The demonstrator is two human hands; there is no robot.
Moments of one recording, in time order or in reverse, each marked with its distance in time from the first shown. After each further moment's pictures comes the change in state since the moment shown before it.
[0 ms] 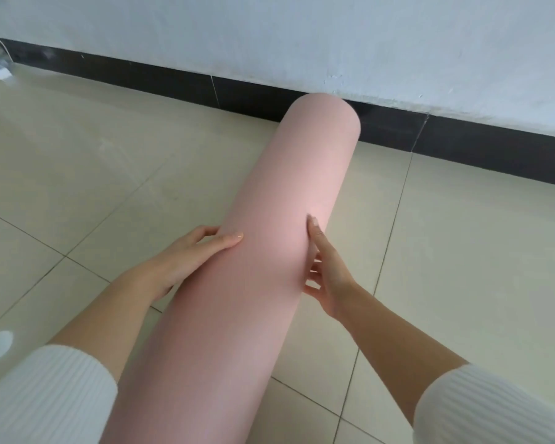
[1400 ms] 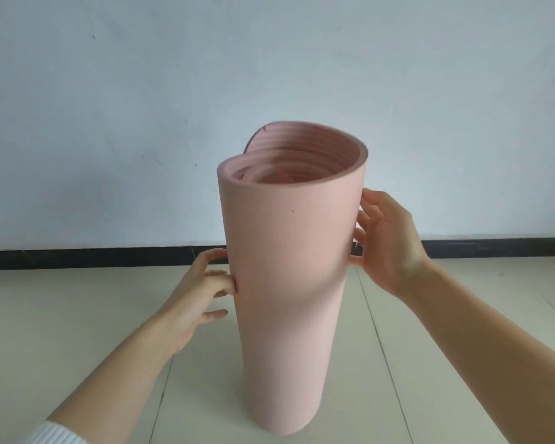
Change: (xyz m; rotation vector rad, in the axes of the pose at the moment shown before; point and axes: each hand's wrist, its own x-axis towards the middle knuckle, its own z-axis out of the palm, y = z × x) left_hand -0.230 0.388 0.284 -0.182 -0.306 0.289; right_hand -0.460 -0.282 -0.344 0.131 0.315 -0.681
